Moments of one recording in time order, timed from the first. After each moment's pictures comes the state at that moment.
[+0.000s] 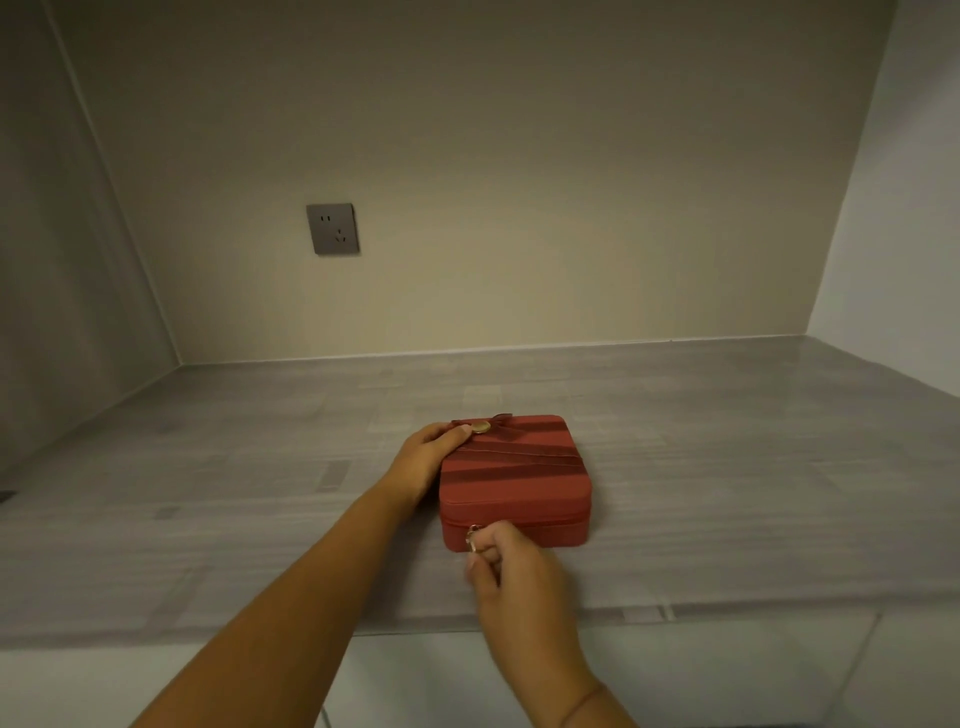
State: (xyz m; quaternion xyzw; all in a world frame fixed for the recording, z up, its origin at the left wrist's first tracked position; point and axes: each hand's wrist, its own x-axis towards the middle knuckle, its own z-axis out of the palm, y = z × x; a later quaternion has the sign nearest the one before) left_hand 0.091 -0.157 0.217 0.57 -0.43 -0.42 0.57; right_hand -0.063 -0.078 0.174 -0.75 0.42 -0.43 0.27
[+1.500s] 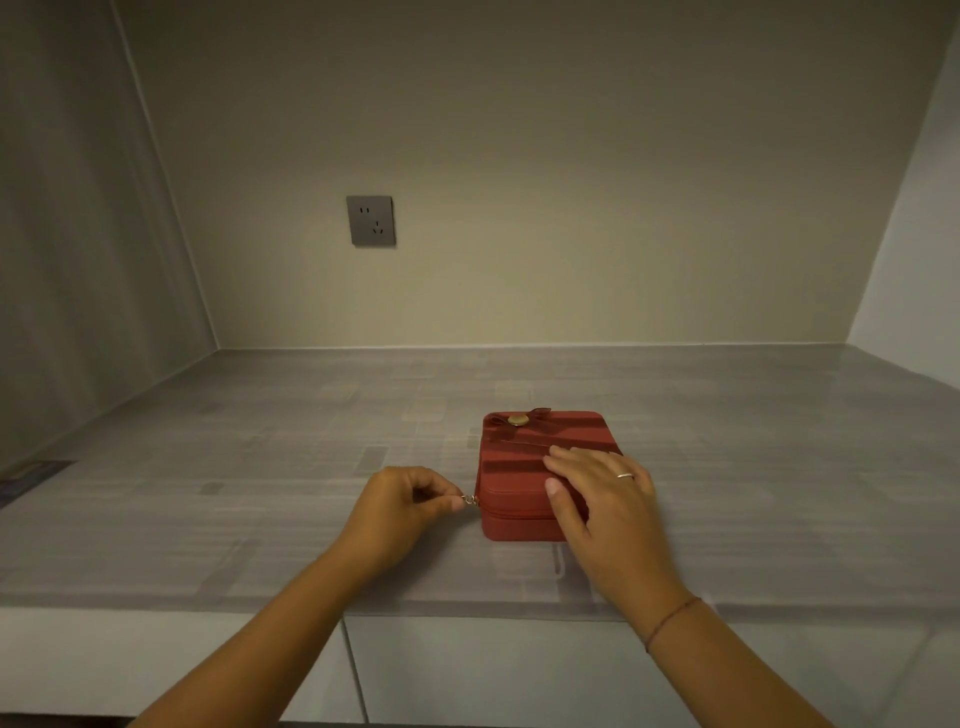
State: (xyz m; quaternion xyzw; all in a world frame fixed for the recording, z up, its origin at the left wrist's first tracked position) left_hand 0.123 -0.067 0.203 0.67 -0.58 -0.18 0.43; right_hand -0.092 -0.137 0.186 -0.82 0.36 -0.45 -0.01
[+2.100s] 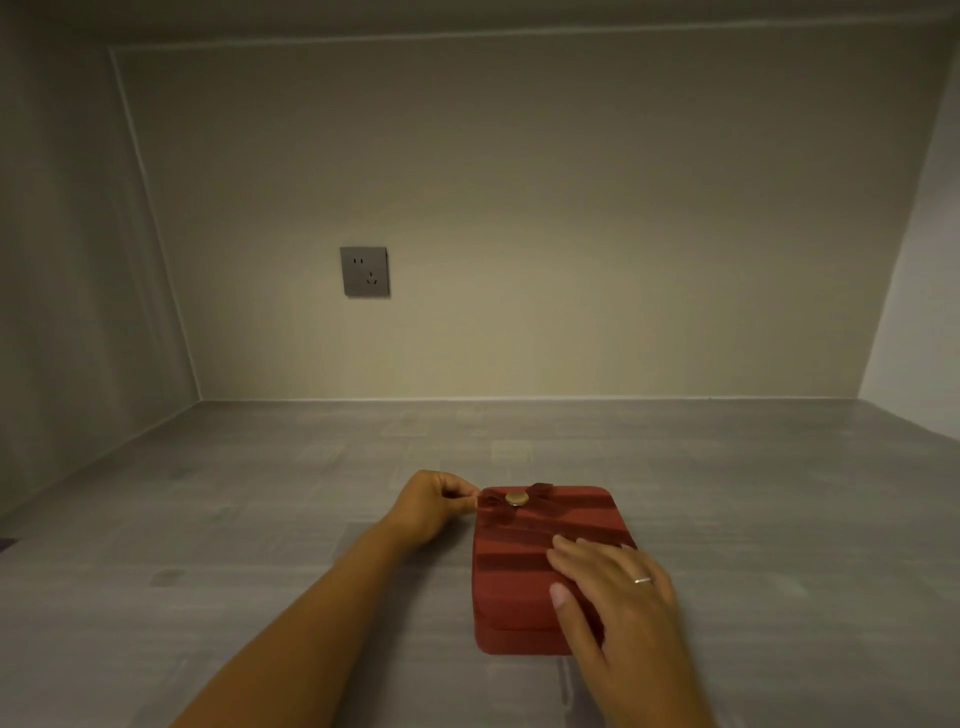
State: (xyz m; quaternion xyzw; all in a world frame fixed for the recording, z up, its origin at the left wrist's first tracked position) left_hand 0.156 -0.201 0.203 0.64 -0.56 -0.26 0.45; right_hand -0.088 -0.148 0.178 -0.80 0.32 -0.51 -0.04
